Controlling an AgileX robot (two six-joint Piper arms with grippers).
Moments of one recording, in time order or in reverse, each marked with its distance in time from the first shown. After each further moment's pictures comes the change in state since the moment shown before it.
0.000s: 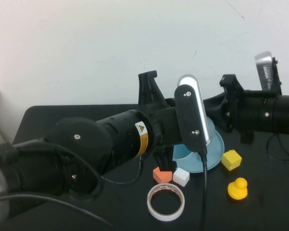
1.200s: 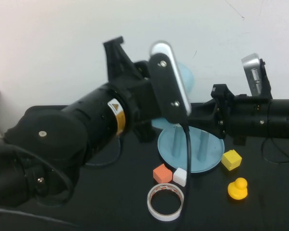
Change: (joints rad) right arm 0.015 0.006 0.004 -0.029 0.079 -0.109; left arm 0.000 -0.114 -0.002 0.005 0.202 0.035
